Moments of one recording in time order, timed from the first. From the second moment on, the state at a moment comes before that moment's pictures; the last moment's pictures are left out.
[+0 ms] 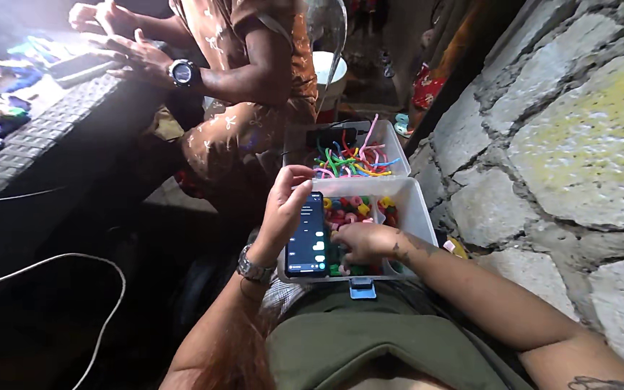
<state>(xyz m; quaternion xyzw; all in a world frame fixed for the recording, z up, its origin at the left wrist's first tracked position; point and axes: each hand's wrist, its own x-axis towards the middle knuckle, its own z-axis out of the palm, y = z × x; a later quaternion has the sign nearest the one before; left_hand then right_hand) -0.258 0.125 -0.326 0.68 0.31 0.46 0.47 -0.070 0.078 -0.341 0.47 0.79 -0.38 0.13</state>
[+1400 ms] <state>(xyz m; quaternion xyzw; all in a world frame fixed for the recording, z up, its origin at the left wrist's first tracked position) -0.233 0.124 -0.327 0.77 0.27 0.33 0.48 -0.060 0.075 -0.328 0.52 0.56 -0.40 -0.51</state>
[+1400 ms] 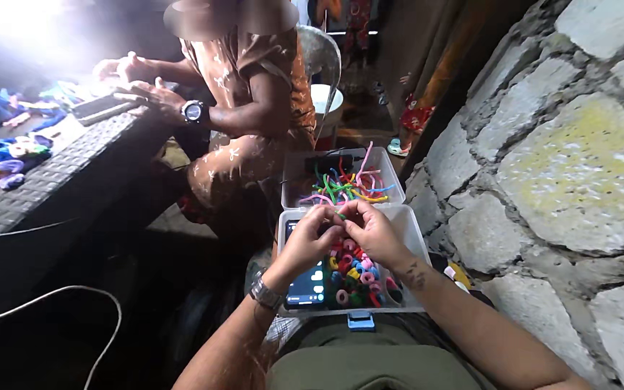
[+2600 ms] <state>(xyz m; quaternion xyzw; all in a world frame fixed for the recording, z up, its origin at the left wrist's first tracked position) -0.252 0.135 -0.337 0.61 0.03 0.43 0.66 -0.048 0.072 -0.328 0.48 0.70 -0.27 -0.46</state>
